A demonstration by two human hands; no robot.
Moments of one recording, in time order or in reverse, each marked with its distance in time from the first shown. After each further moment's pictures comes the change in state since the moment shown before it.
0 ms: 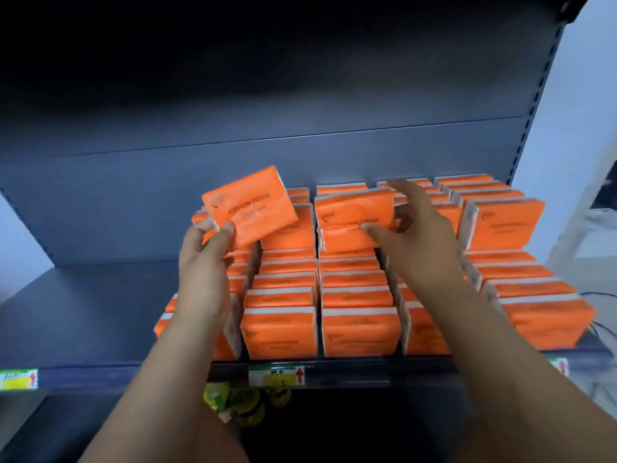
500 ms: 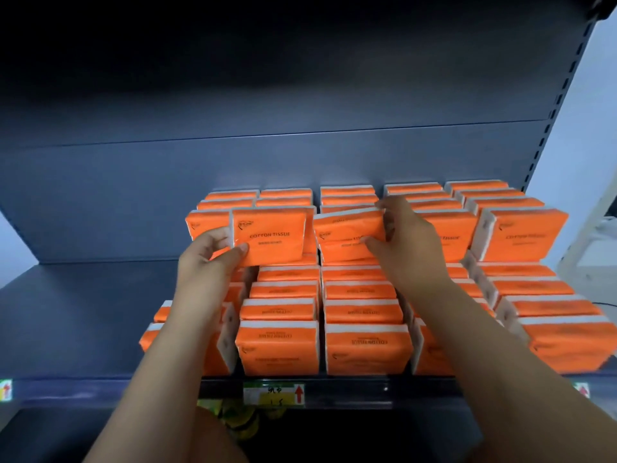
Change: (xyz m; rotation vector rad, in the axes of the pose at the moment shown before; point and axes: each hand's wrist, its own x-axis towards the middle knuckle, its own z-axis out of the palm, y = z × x) left_hand 0.029 -0.028 -0.012 0.241 -0.086 -0.073; right_hand 0.020 0.025 0.036 -0.184 -0.169 0.008
